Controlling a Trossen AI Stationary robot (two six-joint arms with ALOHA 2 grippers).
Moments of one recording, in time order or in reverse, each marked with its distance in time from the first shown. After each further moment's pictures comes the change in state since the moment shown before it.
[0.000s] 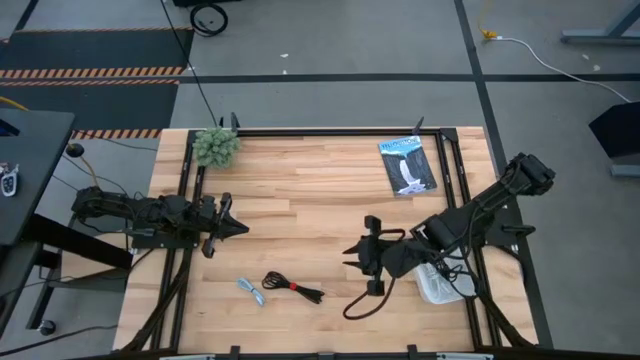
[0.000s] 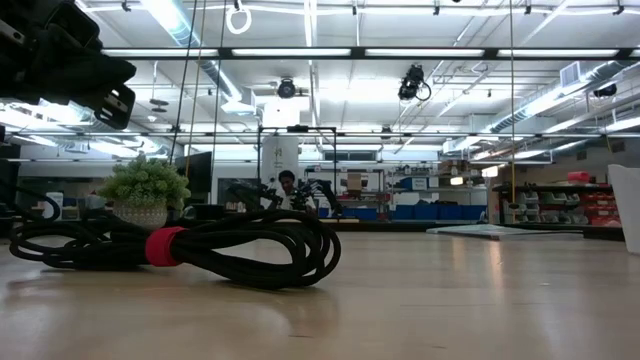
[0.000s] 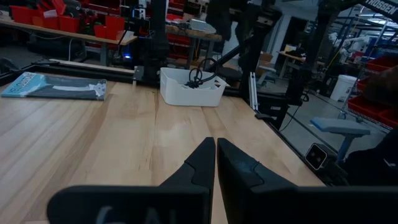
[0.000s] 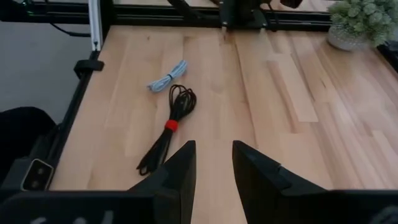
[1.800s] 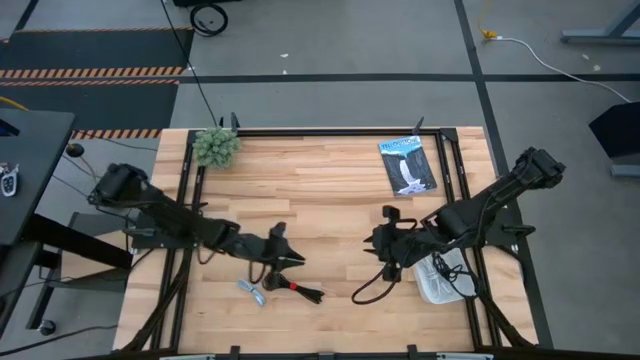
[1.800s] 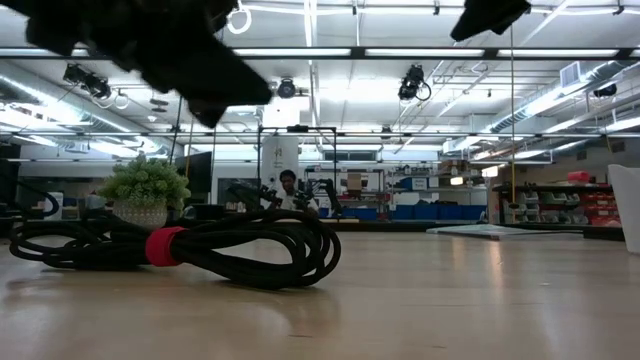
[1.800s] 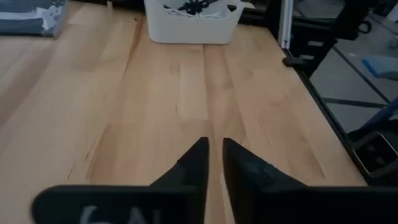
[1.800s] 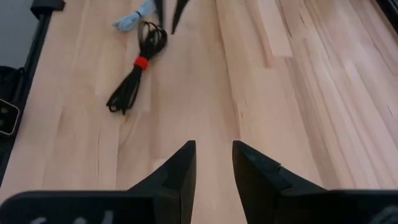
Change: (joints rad) left arm -0.205 1.405 0.588 0.425 -0.218 -0.105; right arm -0.018 -0.134 -0.098 -0.246 -0.026 0.116
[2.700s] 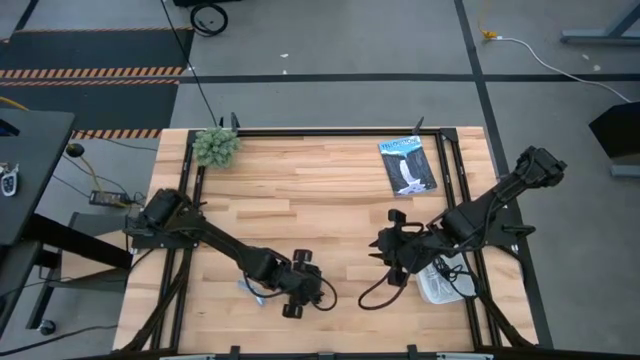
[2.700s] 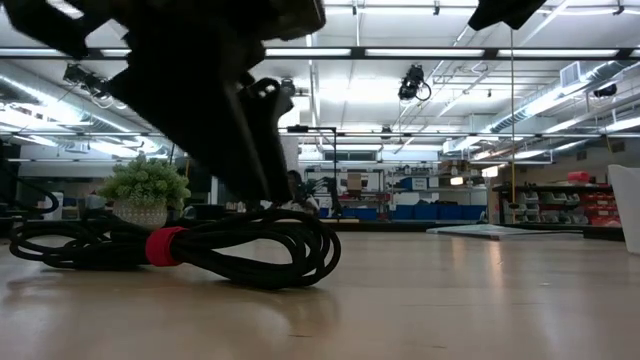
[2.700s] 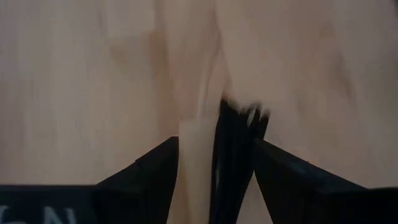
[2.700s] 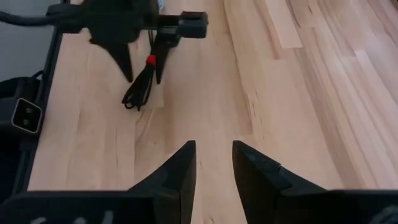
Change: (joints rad) left arm -0.079 0.436 0.649 -0.822 0.067 0.046; right arm 0.051 -0.016 0.000 -0.028 0.008 0.091
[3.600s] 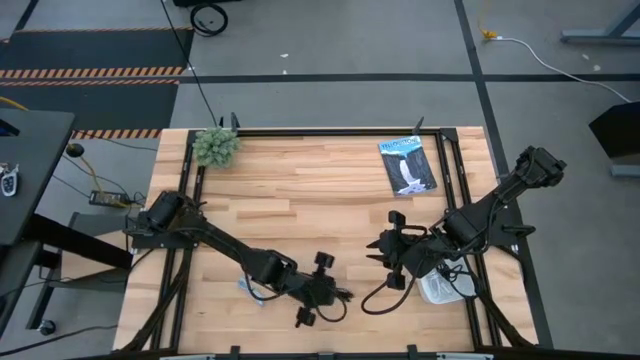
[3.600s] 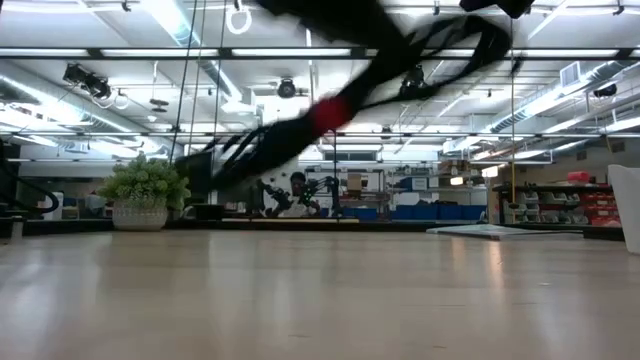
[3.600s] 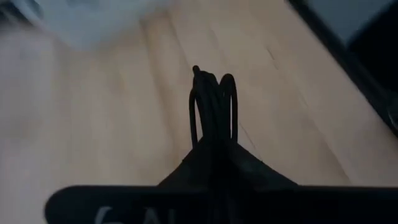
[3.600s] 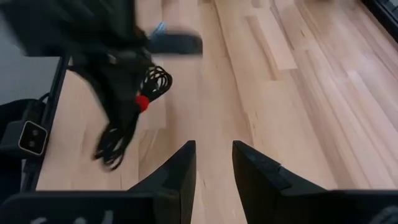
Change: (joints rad) left arm -0.013 0.028 0.152 0.143 -0.099 0.300; right arm 0.031 0.001 0.000 0.066 0.075 0.000
